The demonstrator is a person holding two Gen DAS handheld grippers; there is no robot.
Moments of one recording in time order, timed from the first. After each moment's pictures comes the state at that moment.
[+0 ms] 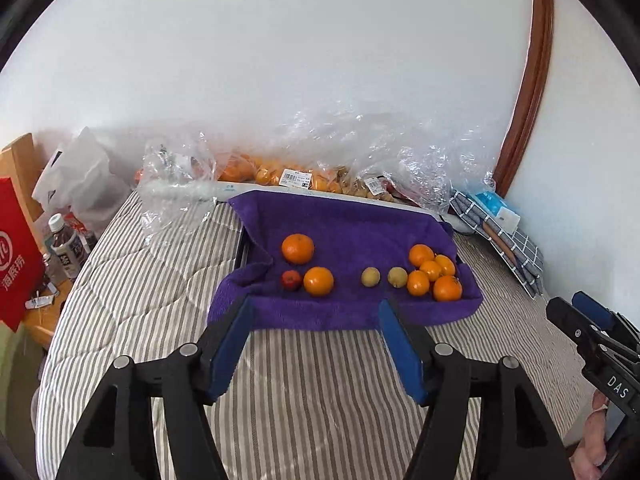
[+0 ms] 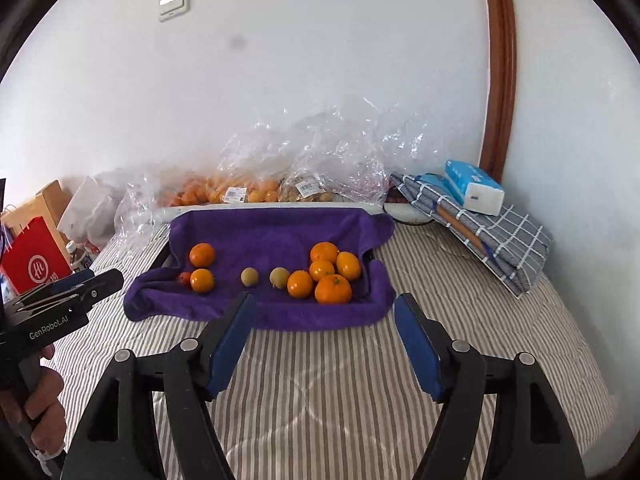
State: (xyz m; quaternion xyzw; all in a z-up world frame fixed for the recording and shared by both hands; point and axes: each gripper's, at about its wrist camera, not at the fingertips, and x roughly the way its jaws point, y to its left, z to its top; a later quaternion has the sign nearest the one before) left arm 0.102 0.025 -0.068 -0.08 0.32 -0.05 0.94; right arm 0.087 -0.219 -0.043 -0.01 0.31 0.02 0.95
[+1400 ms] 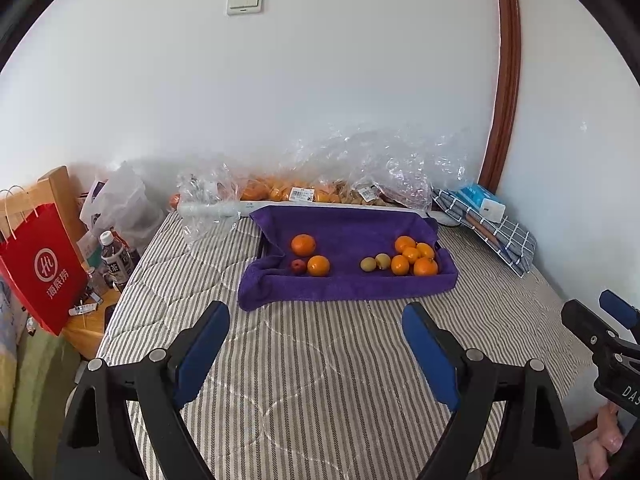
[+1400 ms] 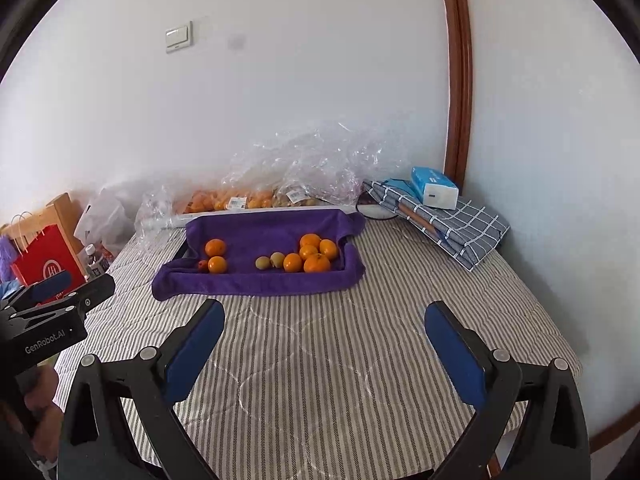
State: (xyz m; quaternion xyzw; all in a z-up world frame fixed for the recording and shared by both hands) left arm 0.008 0.006 -0.029 -0.03 0.28 -0.02 0.96; right arm -0.015 -0.232 -0.012 0.01 0.29 -0.01 0.96
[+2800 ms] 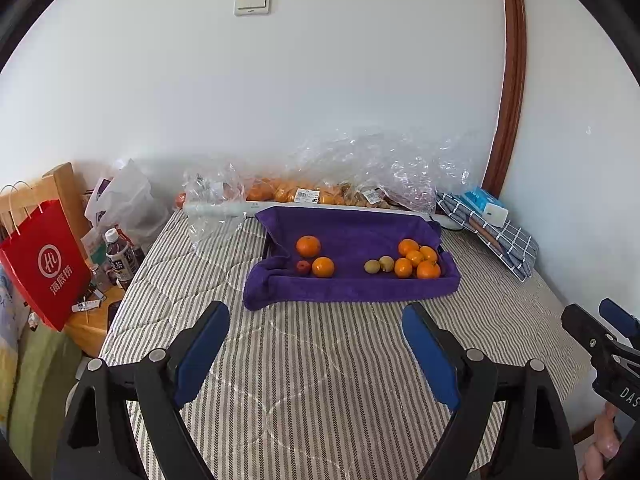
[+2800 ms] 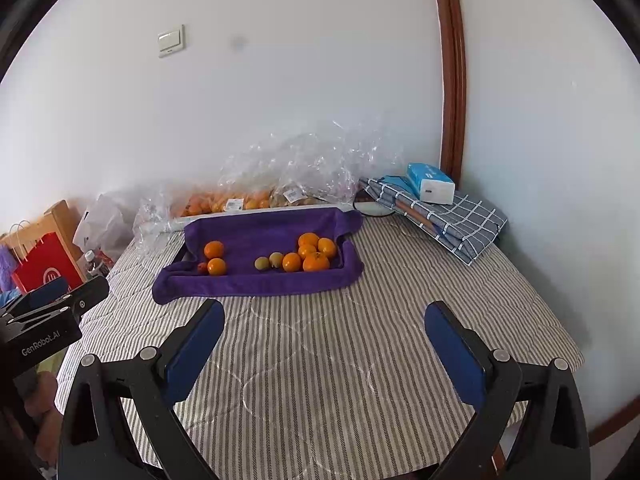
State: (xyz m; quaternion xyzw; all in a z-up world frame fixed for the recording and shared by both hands) left arm 0.007 0.010 -0.028 -0.03 0.28 -0.02 0.96; right arm -0.016 -0.233 -0.010 0.02 0.29 -0.01 0.96
